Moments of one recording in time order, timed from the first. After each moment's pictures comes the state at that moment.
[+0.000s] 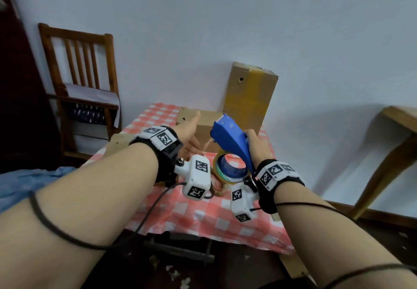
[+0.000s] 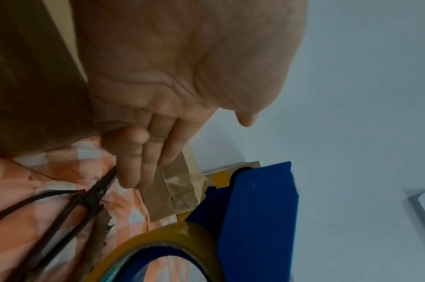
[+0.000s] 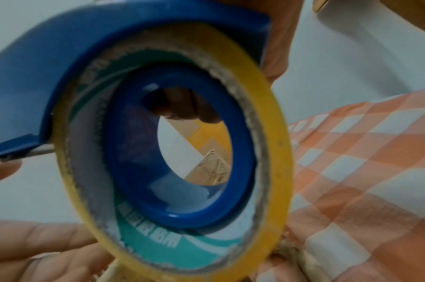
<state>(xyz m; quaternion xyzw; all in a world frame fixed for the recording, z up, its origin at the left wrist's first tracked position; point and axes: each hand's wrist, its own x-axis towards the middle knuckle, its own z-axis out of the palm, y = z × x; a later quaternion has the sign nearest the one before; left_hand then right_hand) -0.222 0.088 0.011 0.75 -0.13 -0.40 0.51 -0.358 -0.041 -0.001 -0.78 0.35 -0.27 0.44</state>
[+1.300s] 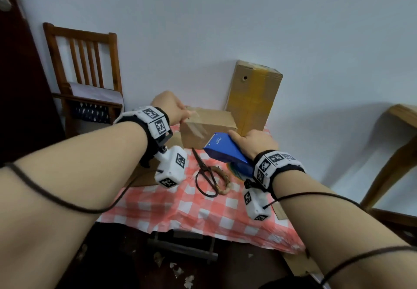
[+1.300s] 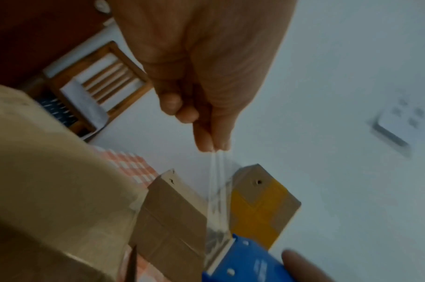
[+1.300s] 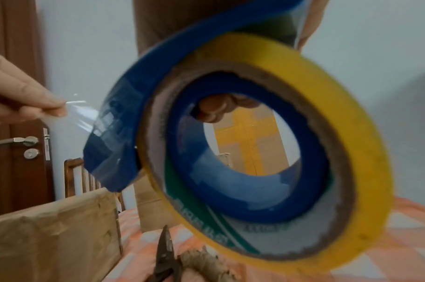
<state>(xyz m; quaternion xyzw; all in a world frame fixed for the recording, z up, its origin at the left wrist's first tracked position) -0.198 0.124 0.051 0.88 -0.30 -0.01 0.38 -0.341 -0.046 0.006 -0.93 0.34 -0.10 0.09</state>
